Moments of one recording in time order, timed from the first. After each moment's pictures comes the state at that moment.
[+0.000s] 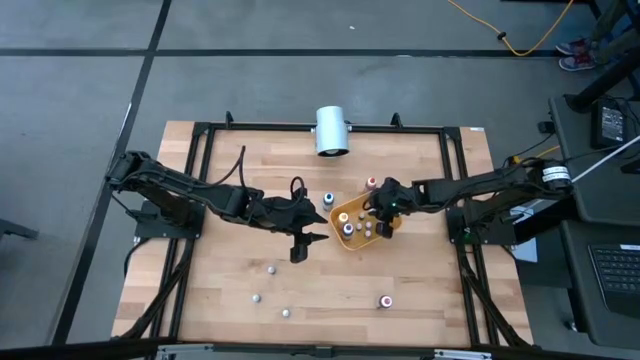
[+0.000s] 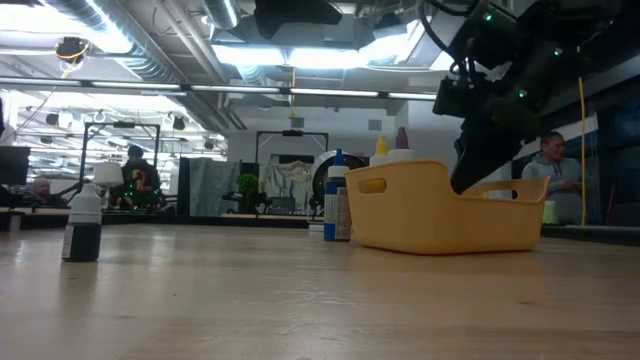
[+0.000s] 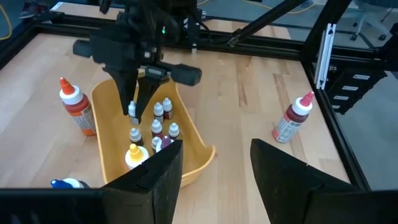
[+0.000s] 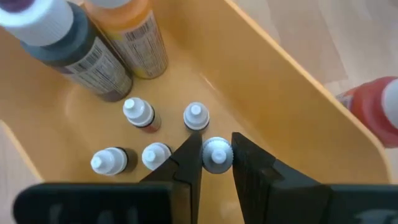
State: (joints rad) left arm -0.23 1.48 1.15 -0.18 -0.22 -0.24; right arm -0.02 1.32 0.61 -0.24 0.11 0.18
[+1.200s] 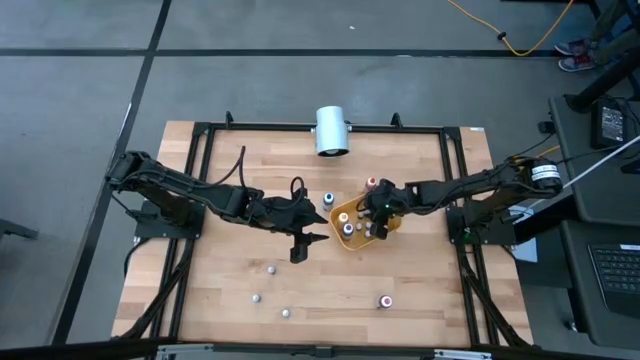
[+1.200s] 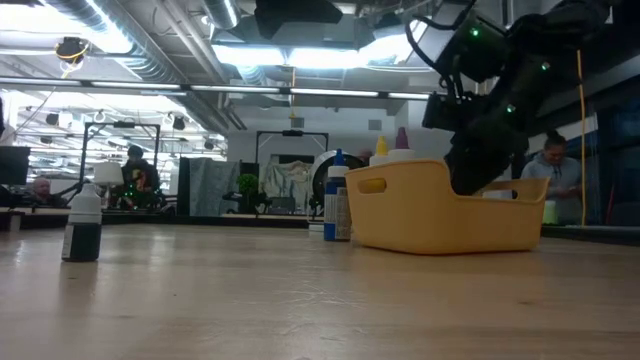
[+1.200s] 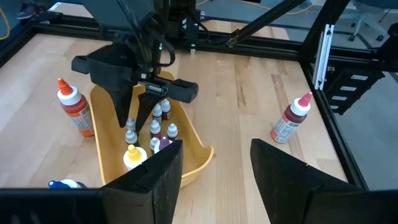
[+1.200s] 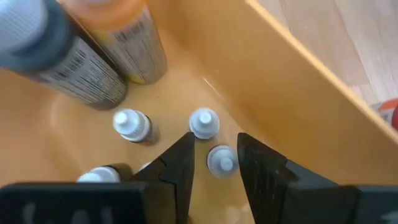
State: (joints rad) left arm -0.23 1.48 1.15 -0.18 -0.21 -0.24; right arm -0.02 1.42 0.62 -0.16 0.11 0.18
